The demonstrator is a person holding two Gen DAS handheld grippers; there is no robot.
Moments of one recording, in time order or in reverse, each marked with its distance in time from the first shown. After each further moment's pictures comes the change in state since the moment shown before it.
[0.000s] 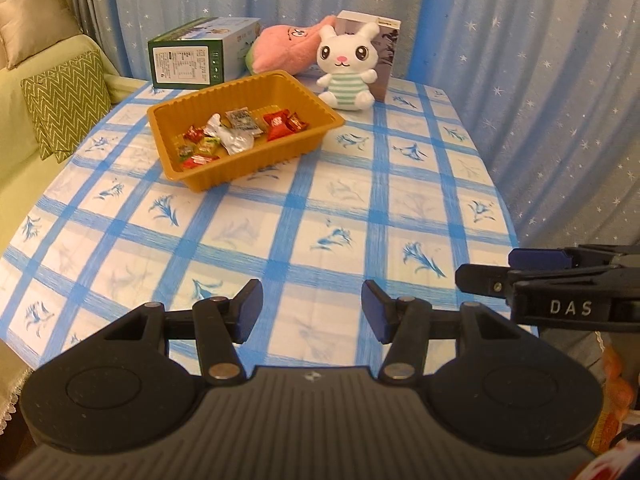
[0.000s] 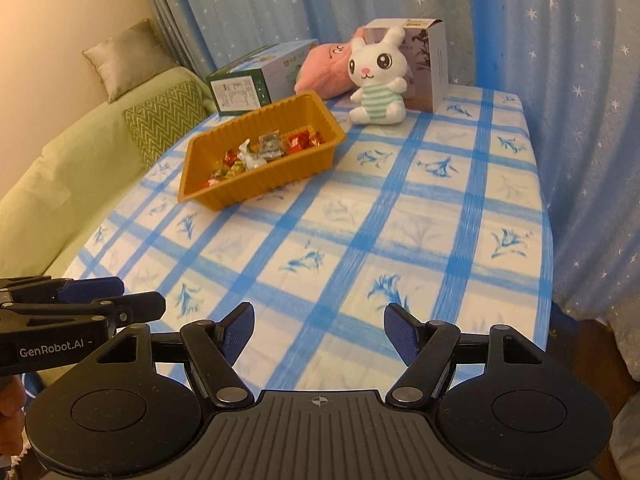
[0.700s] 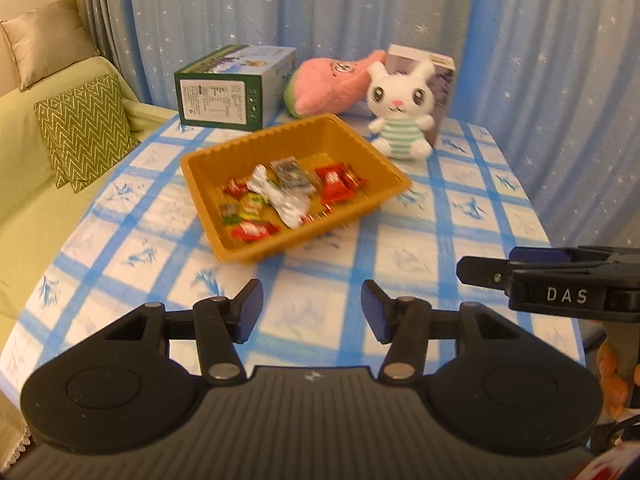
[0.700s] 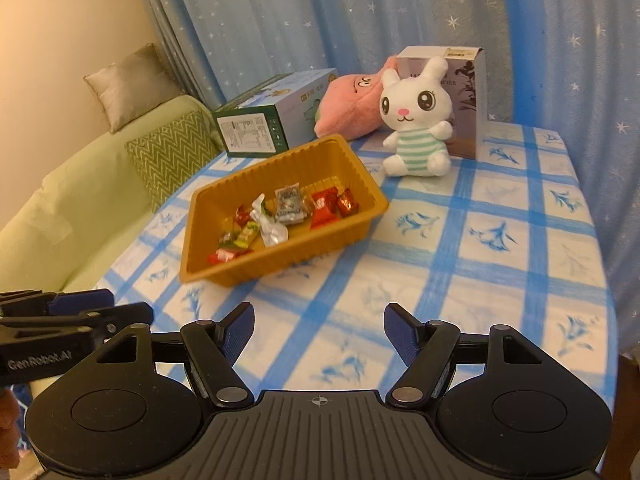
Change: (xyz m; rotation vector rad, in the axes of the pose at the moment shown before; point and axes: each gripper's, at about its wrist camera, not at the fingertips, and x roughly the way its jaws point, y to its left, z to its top) left arm 0.041 0.063 0.064 -0.003 -0.068 0.053; right arm 0.078 0.024 0.076 0.004 -0.083 0.036
